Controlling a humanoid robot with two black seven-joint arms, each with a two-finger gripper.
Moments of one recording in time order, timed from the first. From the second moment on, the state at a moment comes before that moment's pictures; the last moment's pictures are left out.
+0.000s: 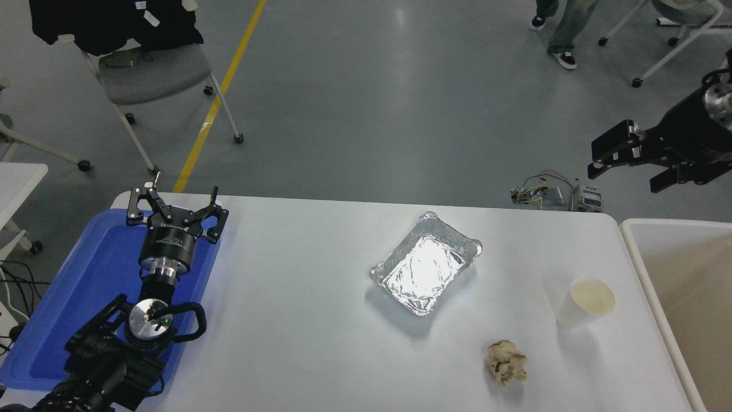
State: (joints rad) left arm -0.50 0.13 -1.12 -0.54 -0.09 -0.62 -0.36; right arm 2.16 -0.47 -1.42 1.20 -0.27 0.77 0.17
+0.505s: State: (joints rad) left arm -0.50 0.13 -1.12 -0.54 -0.09 -0.62 -0.36; right arm 2.18 -0.41 -1.45 1.29 -0.27 0.77 0.16
